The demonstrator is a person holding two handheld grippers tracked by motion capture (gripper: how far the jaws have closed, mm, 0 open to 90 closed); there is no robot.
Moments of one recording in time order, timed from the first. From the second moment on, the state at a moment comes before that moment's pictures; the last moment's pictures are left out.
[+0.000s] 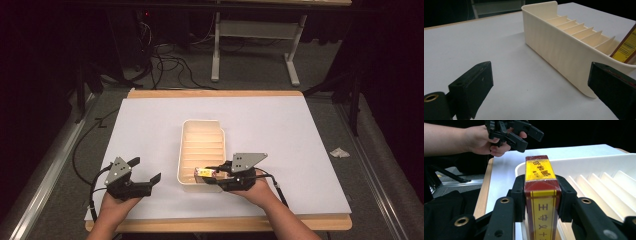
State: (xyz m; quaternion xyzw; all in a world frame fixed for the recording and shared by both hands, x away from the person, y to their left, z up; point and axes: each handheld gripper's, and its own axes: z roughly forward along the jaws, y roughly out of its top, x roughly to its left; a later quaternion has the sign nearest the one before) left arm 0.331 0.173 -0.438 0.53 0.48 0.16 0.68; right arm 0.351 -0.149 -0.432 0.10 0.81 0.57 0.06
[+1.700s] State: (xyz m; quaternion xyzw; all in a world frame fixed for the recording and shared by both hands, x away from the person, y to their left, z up) left arm 0.331 0.172 -0.438 0.53 0.48 0.15 0.68; right arm 0.350 -0.150 -0.404 0.19 0.78 0.59 0.12
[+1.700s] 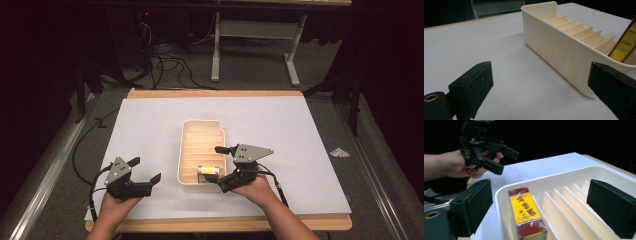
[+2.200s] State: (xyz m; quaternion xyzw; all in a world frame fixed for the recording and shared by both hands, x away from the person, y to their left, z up) left arm 0.329 0.172 -0.438 0.53 0.48 0.15 0.68; right arm 0.358 -0.185 -0.382 0.24 0.76 0.58 0.19
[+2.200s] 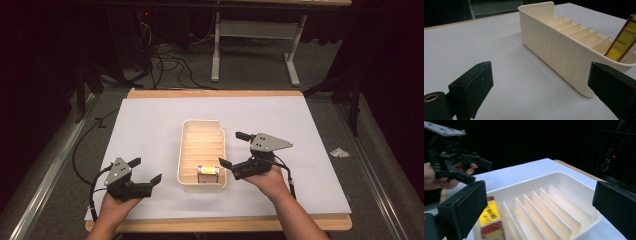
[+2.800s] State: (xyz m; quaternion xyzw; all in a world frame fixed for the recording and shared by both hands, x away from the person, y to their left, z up) left arm 0.327 0.172 -0.438 0.53 0.48 0.14 0.68; right arm 0.345 -0.242 -0.387 0.31 0.76 0.51 0.26
